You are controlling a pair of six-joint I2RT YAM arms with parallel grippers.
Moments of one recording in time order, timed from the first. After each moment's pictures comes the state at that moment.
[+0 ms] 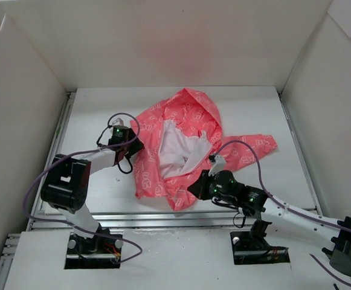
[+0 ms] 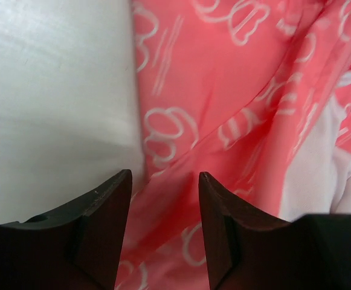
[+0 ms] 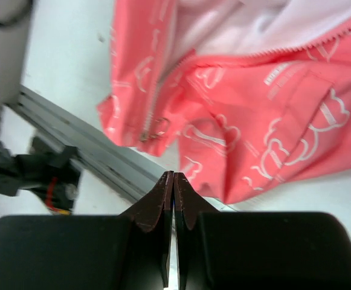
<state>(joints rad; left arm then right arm) -0.28 1.67 0.84 0.09 0.00 -0.80 0.95 0.83 0.44 -0.09 0.04 0.84</state>
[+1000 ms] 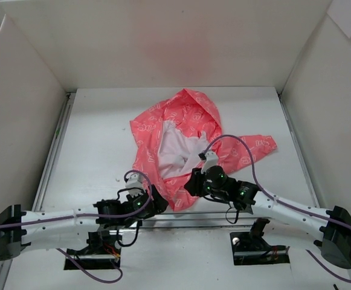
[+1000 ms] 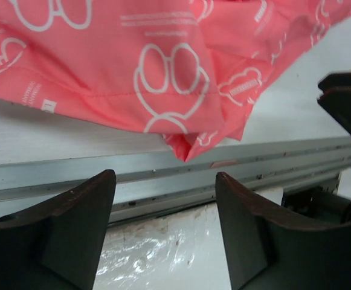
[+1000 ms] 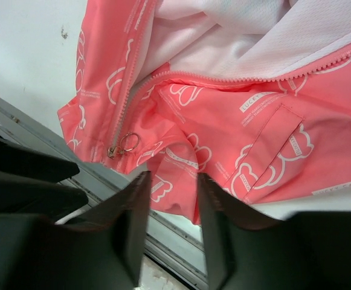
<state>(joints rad) -1.25 0.91 0.49 -0.39 -0.46 -1.35 0.94 1.00 0.53 -0.12 0.09 0.65</state>
